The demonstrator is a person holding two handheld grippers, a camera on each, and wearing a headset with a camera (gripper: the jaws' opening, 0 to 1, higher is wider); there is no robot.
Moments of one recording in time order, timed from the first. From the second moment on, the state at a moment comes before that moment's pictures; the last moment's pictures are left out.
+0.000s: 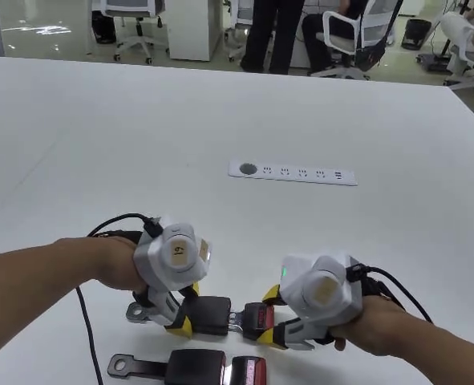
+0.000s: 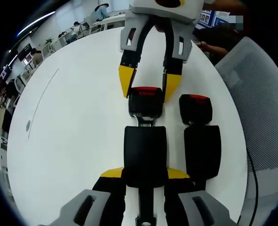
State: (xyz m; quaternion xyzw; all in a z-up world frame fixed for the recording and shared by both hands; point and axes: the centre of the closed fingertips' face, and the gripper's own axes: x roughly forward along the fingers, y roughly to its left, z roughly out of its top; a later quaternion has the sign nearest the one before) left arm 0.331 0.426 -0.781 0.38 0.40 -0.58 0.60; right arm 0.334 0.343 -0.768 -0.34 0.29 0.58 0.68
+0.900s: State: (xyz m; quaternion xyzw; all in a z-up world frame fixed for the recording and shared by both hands) left arm 0.332 0.426 -0.781 0.40 0.41 -0.58 0.59; right arm 0.334 0.356 -0.767 -0.34 0.28 0.58 0.68
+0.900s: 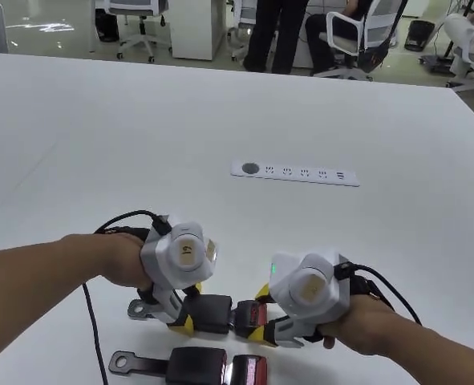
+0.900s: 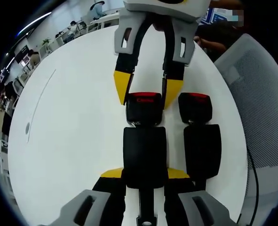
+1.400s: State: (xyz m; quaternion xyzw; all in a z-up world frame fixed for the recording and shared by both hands) left arm 0.332 0.425 -0.781 0.40 0.42 -0.57 0.58; right arm 0.335 0.339 -0.769 -0.34 0.28 0.58 0.68
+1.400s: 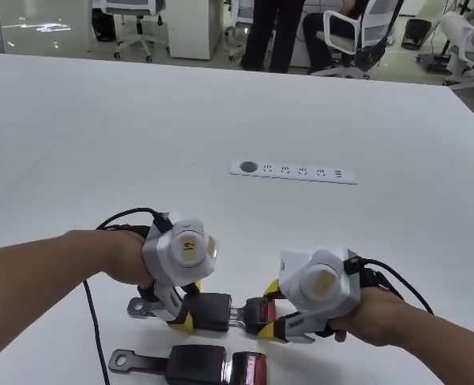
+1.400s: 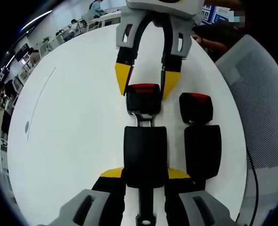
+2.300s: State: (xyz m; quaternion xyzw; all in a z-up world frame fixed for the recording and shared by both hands) left arm 0.335 0.429 -0.783 0.39 0.42 -0.57 0.59; right arm 0.337 0.310 -0.771 -0.34 0.30 0.57 0.69
